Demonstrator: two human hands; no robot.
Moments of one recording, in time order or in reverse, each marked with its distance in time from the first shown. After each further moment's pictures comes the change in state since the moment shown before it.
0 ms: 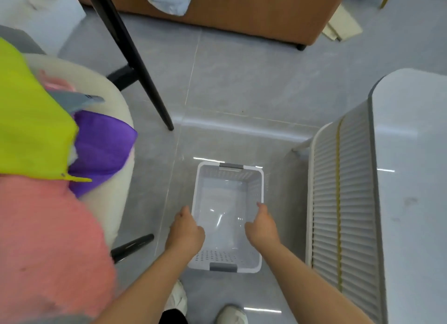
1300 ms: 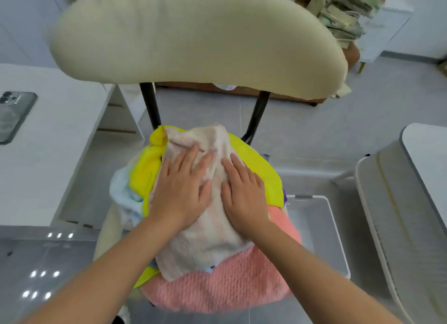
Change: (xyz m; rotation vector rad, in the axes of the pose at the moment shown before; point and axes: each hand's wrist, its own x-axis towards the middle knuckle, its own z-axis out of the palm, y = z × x) left_hand -0.027 -0.161 -0.416 0.472 0.612 0.911; right_hand -0.226 -0.350 0.174 -0.312 0.568 -0.797
